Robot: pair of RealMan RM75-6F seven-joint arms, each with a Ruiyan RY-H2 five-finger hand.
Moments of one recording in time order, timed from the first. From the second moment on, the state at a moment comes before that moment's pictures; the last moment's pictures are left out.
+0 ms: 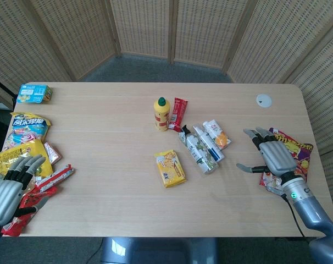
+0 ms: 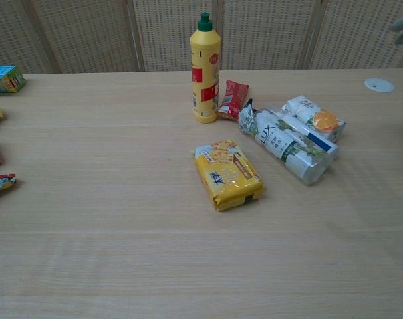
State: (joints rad) left arm -0.11 -0.92 0.04 -1.93 1.65 1.44 -0.06; right arm 0.51 -1.02 0.15 -1.70 -1.30 0.99 0.04
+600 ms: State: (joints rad) left arm -0.12 -0.94 0.04 -1.91 1.66 1.44 -0.07; right arm 0.56 -1.08 0.17 -1.69 -1.29 0.94 0.09
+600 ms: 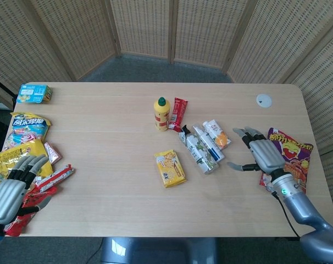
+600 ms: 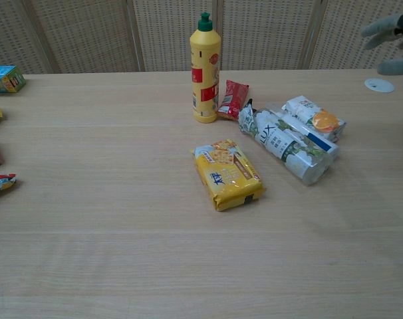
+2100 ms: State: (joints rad) left arm -0.11 -0.93 0.04 -1.88 1.63 1.44 -0.11; right arm 0.85 -1.56 0.17 -1.12 -1.14 0.55 0.13
